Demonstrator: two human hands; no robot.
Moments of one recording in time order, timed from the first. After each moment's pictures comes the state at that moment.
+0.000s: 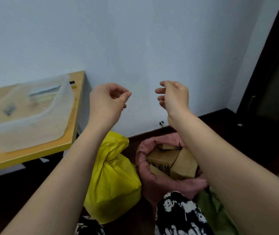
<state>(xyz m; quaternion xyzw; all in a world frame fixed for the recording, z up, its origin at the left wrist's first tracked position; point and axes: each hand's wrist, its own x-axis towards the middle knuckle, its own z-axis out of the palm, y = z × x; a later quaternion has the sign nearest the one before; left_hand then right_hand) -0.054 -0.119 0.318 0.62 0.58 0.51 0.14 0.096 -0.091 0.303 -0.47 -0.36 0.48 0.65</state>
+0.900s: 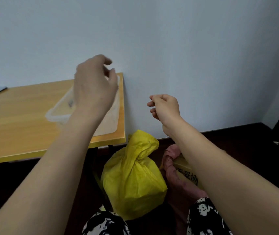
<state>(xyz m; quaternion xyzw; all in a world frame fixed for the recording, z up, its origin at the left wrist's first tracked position) -0.168 -0.171 0.384 0.57 0.64 0.48 -0.20 -0.031 -0.101 0.302 -0.46 -0.46 0.53 0.54</state>
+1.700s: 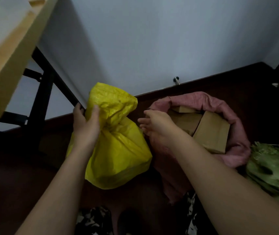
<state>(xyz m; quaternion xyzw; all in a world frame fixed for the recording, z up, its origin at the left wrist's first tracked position) -0.164 -0.075 0.079 0.37 0.78 0.44 0.26 0.000 -0.035 0.062 -0.56 -0.24 0.71 0.35</state>
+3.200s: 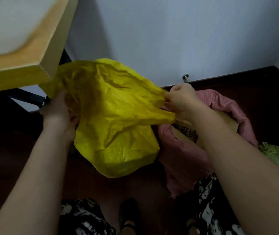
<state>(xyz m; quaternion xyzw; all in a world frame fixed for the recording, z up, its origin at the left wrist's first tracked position) -0.234 -0.105 0.112 0.12 0.67 0.62 0.40 0.019 -0.009 0.082 -0.64 -0.46 0.51 0.34</state>
